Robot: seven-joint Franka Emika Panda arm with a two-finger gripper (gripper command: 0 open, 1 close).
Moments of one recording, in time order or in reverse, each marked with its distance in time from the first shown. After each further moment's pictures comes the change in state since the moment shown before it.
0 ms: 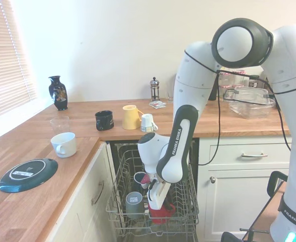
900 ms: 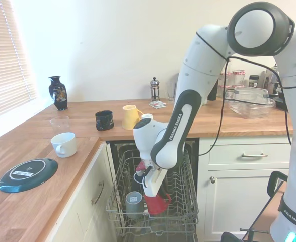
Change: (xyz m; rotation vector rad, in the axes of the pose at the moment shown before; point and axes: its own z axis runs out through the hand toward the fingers) arm 0.010 0.006 -0.068 0.016 0.053 0.006
